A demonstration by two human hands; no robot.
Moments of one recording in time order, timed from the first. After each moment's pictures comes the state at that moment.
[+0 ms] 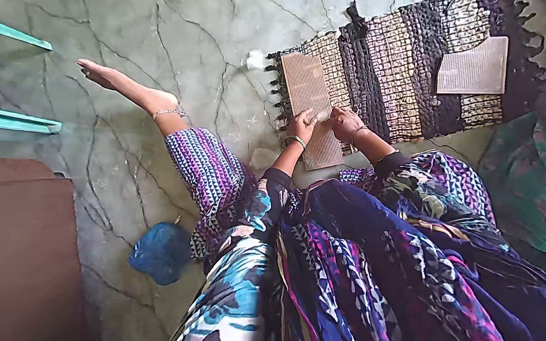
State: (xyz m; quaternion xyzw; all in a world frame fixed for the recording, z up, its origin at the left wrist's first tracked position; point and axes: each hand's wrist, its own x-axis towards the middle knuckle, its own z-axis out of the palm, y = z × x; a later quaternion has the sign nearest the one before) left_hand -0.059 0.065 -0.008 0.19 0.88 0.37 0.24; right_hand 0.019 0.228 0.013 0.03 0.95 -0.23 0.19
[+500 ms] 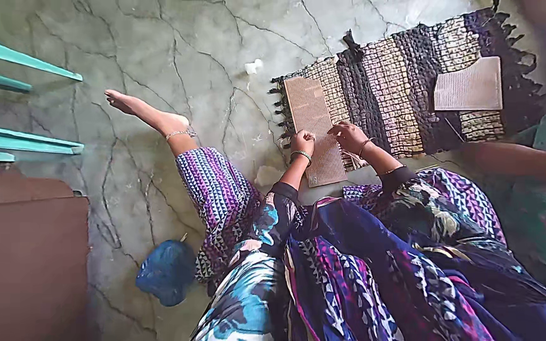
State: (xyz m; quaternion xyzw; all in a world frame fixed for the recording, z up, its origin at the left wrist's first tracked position) left_hand -0.044 0.072 0.043 0.08 0.89 0.37 0.27; right_hand 0.020 0.243 0.023 0.09 0.90 -0.41 0.11
